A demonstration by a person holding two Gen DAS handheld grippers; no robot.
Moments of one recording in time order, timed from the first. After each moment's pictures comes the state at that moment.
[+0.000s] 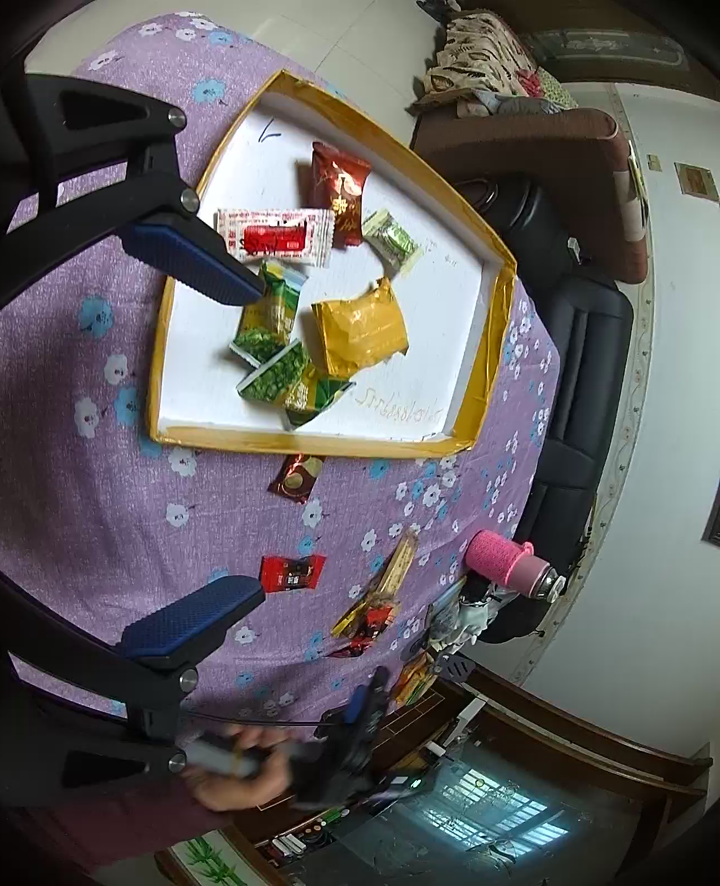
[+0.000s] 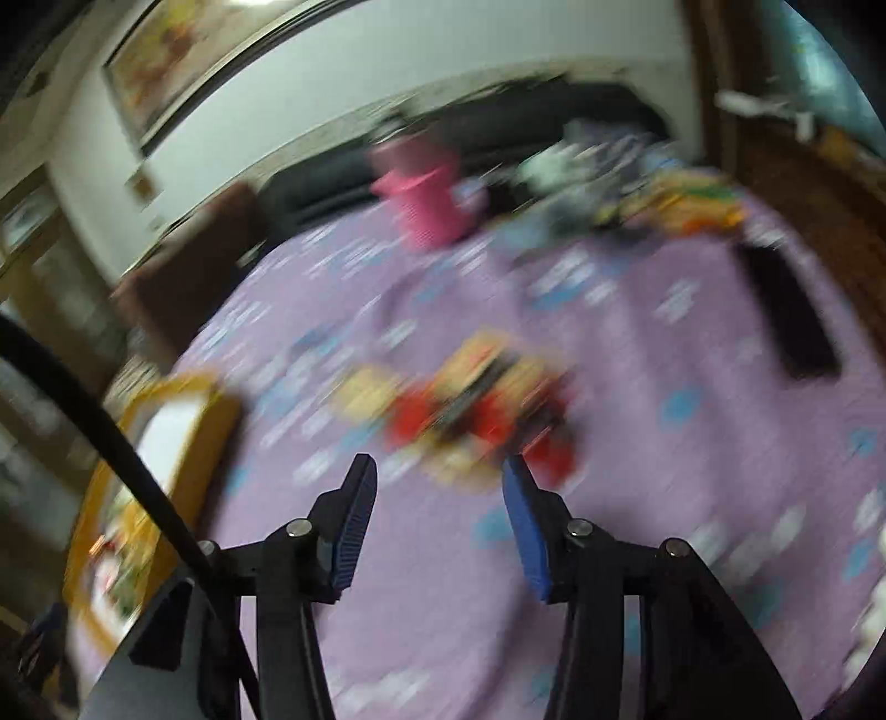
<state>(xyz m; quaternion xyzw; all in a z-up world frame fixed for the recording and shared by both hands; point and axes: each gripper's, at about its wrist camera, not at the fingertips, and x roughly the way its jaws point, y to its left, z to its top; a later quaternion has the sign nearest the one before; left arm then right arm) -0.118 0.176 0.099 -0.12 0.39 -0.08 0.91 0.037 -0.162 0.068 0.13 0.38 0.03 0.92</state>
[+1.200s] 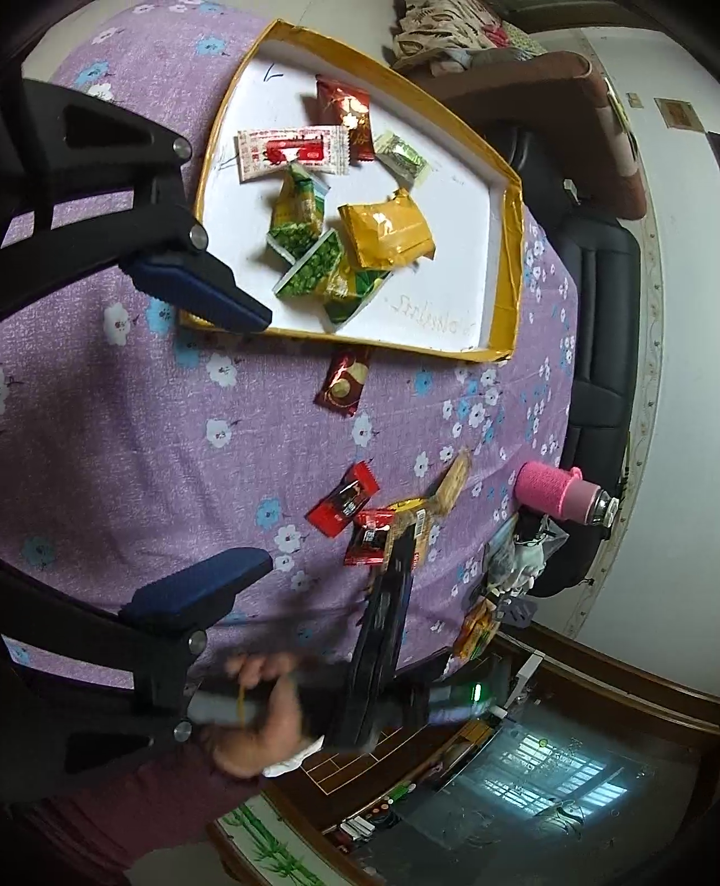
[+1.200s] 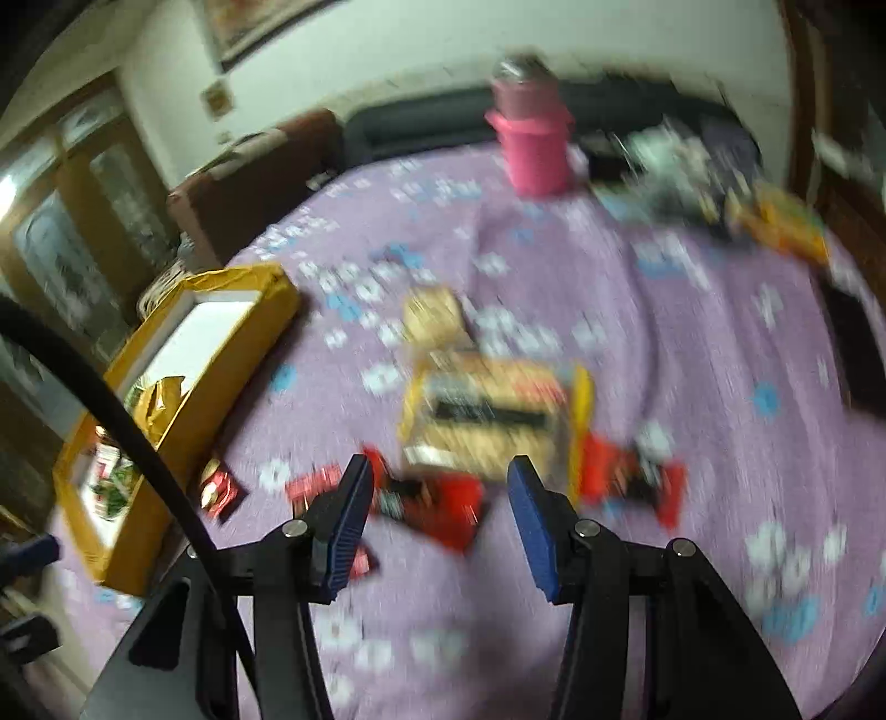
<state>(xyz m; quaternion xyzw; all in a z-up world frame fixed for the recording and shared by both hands) -0.128 0.119 0.094 -0.07 0.42 -0.14 0.89 0.009 -0.078 0.044 0.02 0.41 0.16 0.90</state>
